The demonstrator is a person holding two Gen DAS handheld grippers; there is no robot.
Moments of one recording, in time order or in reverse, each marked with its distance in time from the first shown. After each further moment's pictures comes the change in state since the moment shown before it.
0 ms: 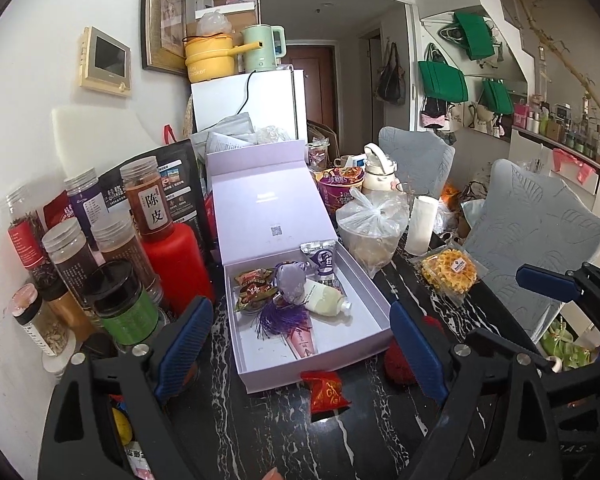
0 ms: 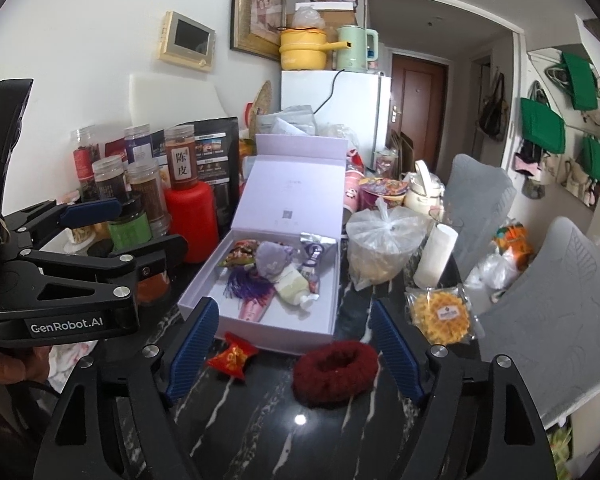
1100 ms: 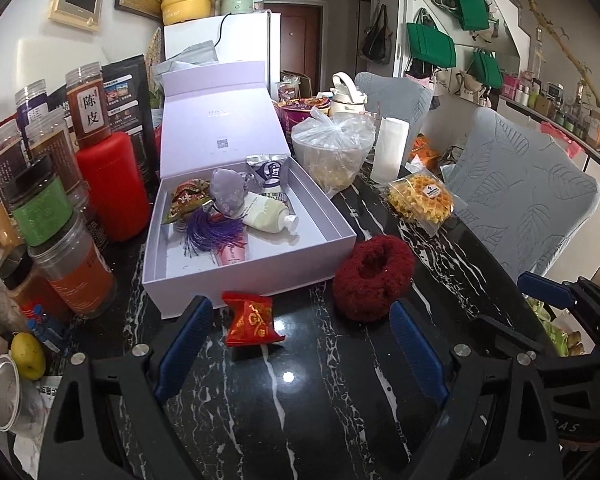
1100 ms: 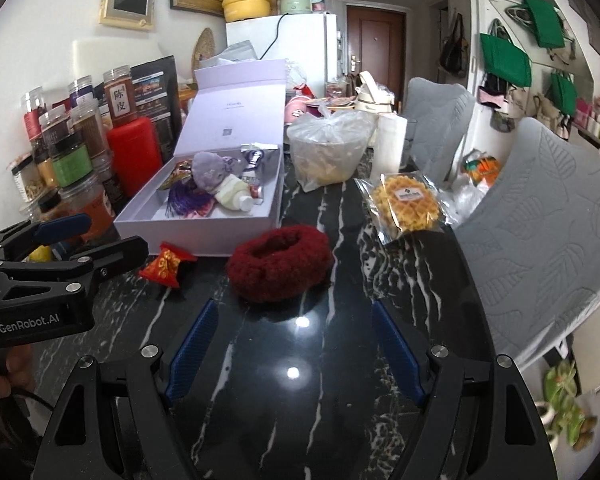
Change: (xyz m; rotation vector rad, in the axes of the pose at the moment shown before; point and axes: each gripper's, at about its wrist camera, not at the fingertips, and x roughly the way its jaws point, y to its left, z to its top) left arm 0.050 -0.051 -0.081 -0.040 0.154 -0.092; right arm 0.023 -0.054 -0.101 0.135 0.154 -0.092
